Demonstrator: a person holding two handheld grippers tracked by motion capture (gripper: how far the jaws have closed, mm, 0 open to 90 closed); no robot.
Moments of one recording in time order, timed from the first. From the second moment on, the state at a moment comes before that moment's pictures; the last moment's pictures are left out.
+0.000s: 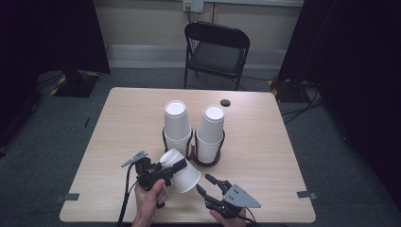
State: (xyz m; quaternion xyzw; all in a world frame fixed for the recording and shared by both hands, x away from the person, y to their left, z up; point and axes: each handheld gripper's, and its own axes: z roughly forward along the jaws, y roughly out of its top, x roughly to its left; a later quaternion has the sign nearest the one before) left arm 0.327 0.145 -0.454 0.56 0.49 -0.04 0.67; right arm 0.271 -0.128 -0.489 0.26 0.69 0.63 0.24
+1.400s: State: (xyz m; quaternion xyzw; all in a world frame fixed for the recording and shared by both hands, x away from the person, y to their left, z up) left arm 0.326 0.130 -0.450 0.56 0.46 -0.06 0.68; right arm 0.290 -0.110 -0.484 0.22 0.68 0.63 0.30
